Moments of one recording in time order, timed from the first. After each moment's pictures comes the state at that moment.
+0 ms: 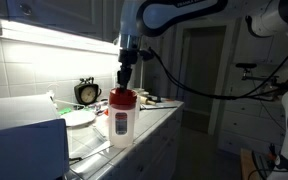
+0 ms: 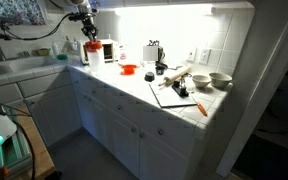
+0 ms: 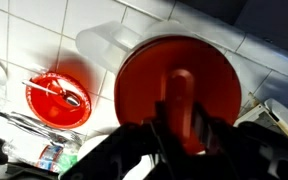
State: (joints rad) arm 0.23 0.28 0.17 -1.59 -0.16 2.00 0.03
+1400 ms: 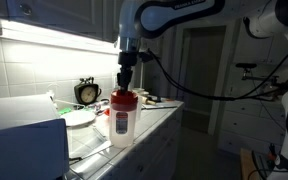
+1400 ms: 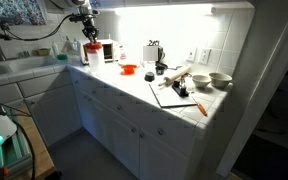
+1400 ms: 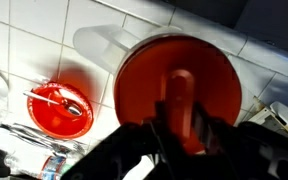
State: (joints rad) arm 0.23 0.30 0.17 -1.56 -0.16 1.97 0.06
